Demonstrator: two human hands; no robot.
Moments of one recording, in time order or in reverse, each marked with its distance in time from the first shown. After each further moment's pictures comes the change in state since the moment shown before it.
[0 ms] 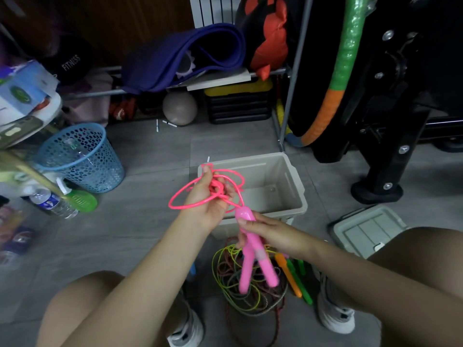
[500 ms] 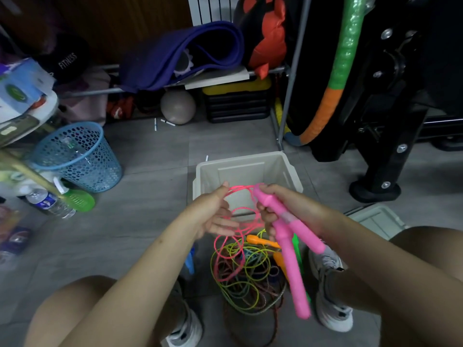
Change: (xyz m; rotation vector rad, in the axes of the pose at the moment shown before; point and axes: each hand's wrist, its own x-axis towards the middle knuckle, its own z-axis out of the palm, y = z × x) left_hand -0.008 0.002 -0.009 1.128 0.080 -0.304; right_hand 0.001 -0.032 -0.037 0.408 0.073 0.284
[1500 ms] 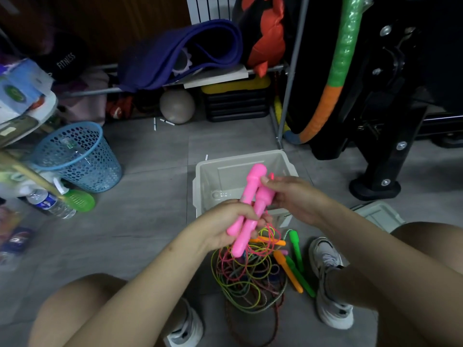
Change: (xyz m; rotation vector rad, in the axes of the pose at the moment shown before) left_hand -0.013 -0.012 0.028 -0.207 -0.368 0.129; right_hand 0.007 -0.006 -0.008 -0.175 0.232 -0.350
